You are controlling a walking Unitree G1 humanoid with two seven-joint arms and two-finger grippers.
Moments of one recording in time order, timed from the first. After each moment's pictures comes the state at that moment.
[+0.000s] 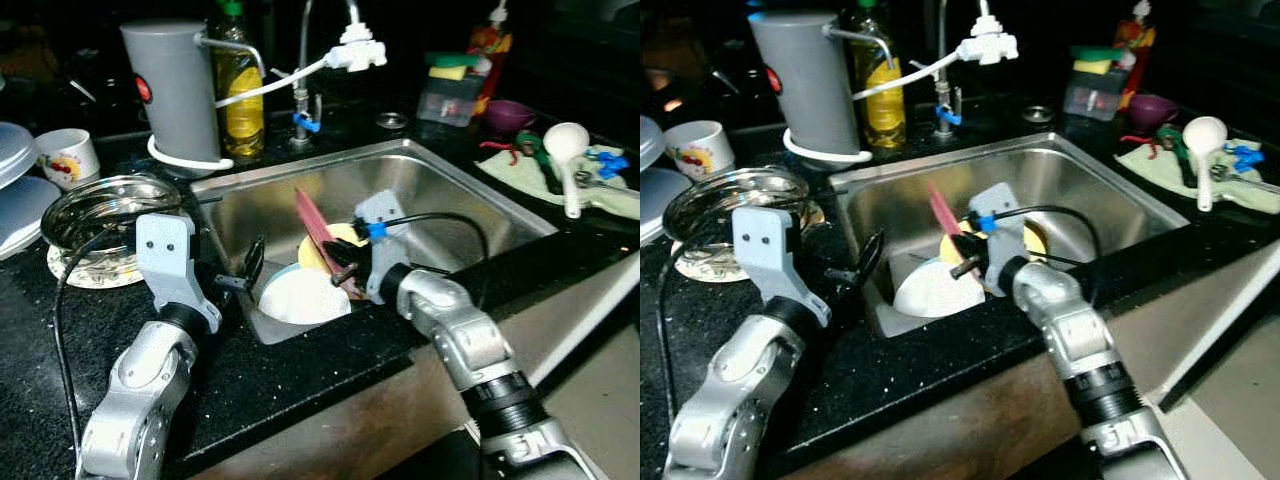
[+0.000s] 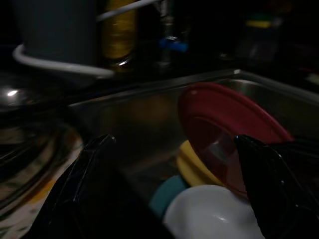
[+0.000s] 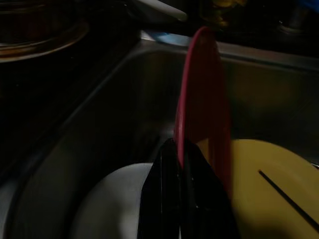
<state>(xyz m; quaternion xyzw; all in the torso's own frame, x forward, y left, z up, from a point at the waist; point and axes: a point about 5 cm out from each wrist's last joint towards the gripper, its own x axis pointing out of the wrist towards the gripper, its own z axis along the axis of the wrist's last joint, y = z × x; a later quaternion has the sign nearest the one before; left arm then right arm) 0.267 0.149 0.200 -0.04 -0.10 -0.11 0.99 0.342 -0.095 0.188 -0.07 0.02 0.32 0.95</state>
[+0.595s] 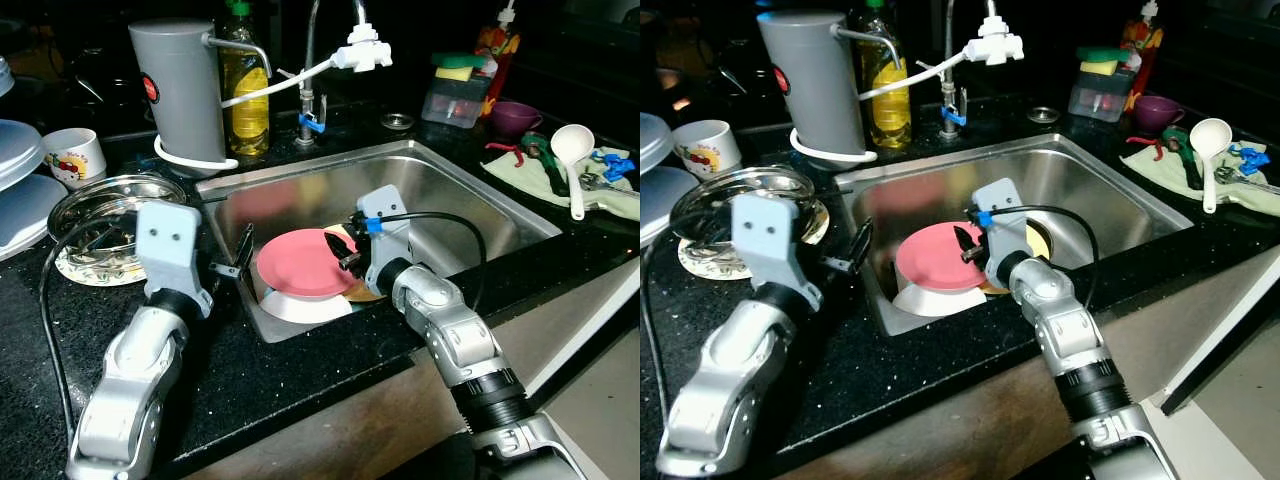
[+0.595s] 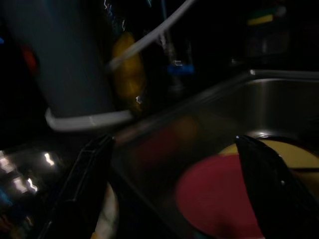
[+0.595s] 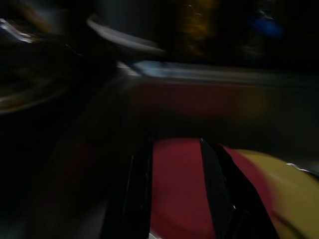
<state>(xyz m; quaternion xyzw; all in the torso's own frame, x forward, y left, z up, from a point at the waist) 0.281 0.151 0.225 0.13 -0.16 -0.10 0.97 0.340 -0.102 0.192 0.00 -0.02 0.30 0.96</state>
